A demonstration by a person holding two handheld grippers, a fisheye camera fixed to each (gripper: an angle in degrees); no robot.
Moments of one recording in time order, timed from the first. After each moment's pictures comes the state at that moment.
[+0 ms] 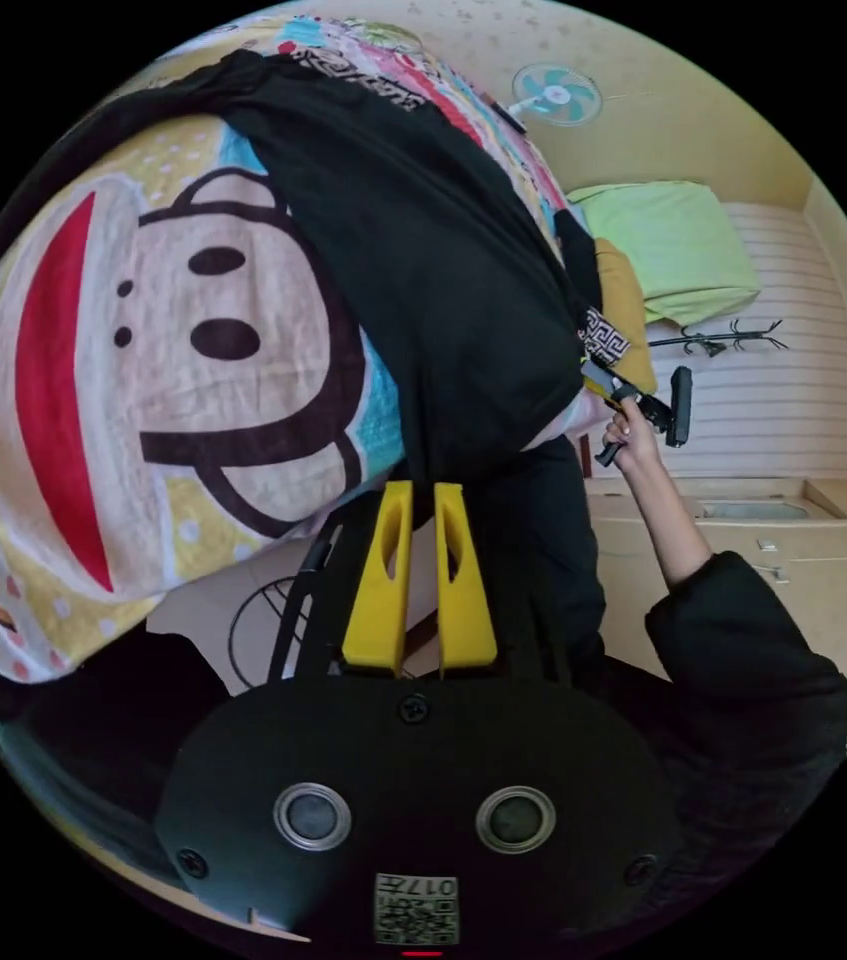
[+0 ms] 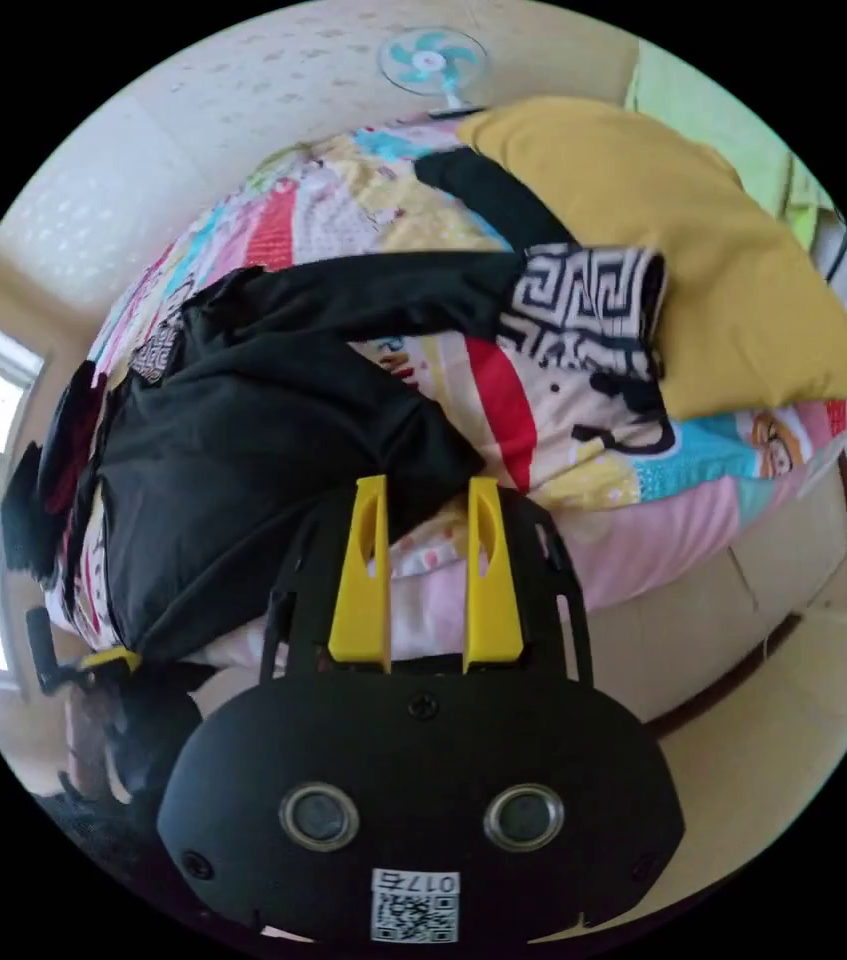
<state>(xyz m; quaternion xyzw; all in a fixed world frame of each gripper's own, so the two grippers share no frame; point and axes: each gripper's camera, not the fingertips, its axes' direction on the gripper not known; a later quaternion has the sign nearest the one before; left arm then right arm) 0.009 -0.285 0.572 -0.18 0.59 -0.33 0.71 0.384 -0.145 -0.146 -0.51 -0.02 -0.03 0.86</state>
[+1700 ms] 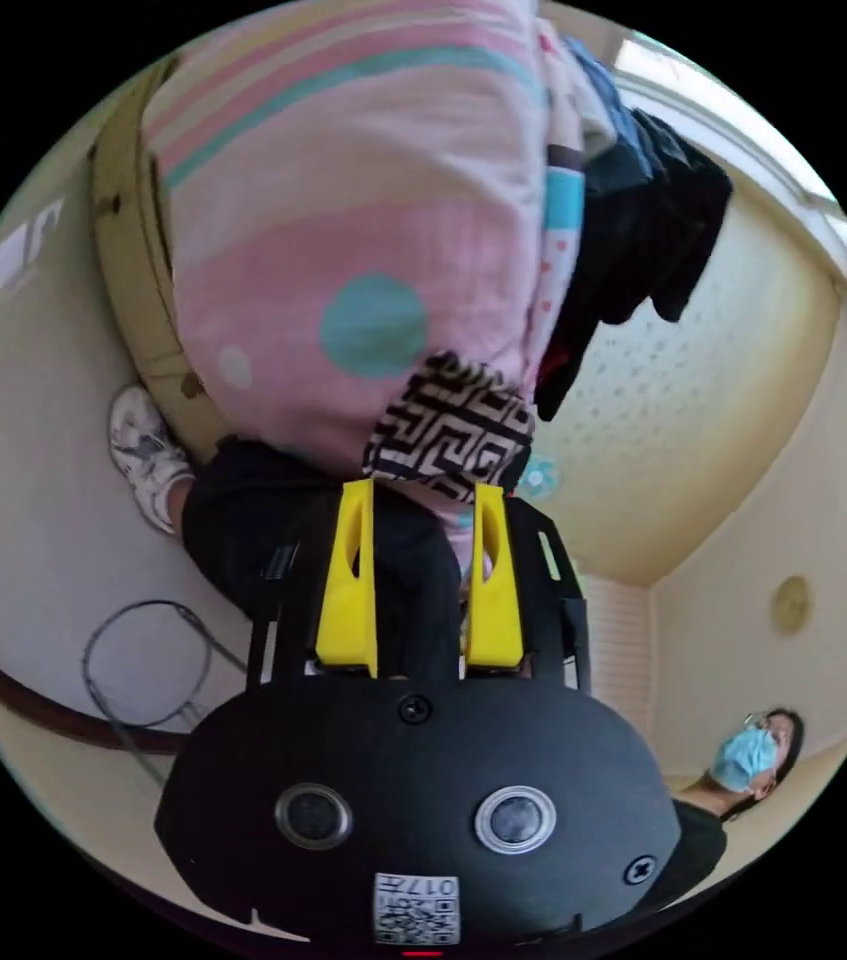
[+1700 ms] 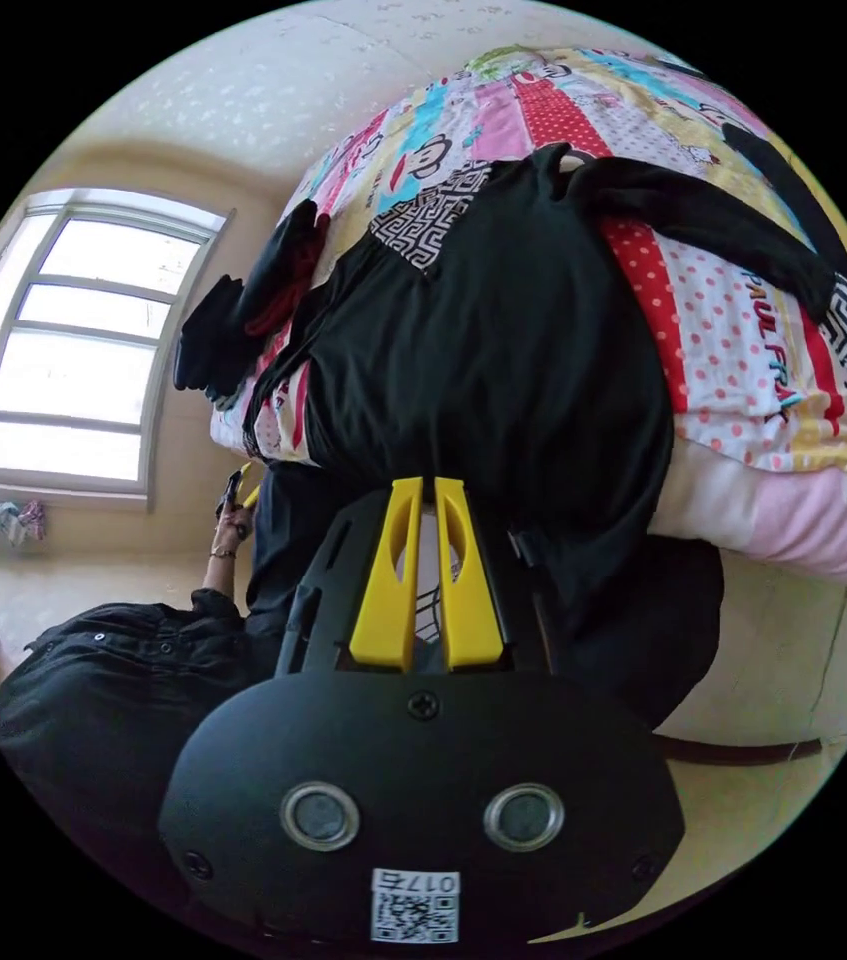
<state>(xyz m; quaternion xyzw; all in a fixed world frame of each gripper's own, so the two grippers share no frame) -0.128 0.304 0.568 0.02 0.51 -0.78 0.37 0.308 -0.134 -0.255 -0.63 -0.28 -0.02 0.72</state>
